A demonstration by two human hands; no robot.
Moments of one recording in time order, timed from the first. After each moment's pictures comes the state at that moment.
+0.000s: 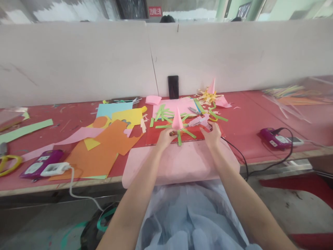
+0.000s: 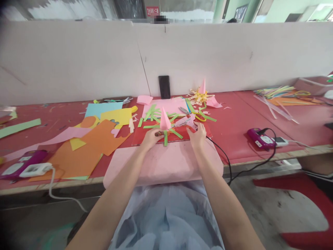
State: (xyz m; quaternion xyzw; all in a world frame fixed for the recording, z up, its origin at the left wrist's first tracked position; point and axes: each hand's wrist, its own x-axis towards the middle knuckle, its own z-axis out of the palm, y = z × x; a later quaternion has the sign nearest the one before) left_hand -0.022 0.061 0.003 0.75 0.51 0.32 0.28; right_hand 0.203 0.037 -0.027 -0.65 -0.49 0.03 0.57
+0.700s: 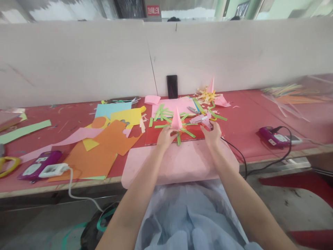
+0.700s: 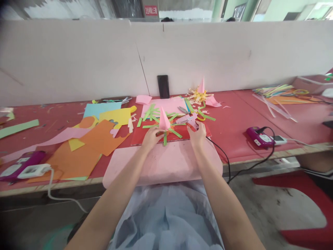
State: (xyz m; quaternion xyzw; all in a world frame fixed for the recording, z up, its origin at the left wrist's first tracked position) left_hand -0.018 0.058 0.003 0.79 0.52 0.28 0.16; right_hand 0.201 0.035 -0.022 -0.66 -0.44 0.05 0.61
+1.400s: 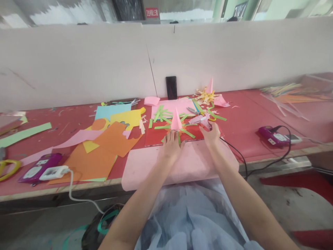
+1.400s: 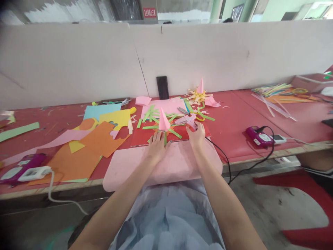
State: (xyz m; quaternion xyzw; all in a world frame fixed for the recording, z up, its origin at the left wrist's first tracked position) left_hand 0.011 0.010 -0.004 0.80 0.58 0.14 0.04; right_hand 0.199 0.034 -0.022 -0.67 -0.45 0.07 0.59
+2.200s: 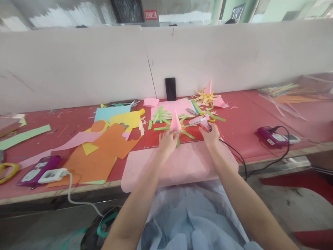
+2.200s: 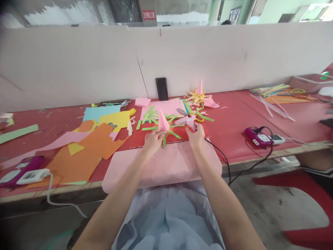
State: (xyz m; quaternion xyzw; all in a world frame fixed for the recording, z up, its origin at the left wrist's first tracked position) left_hand -0.003 0.036 0.019 0.76 0.60 0.21 0.14; right_hand 0.199 0.037 -0.021 -0.67 -0.43 0.09 0.60
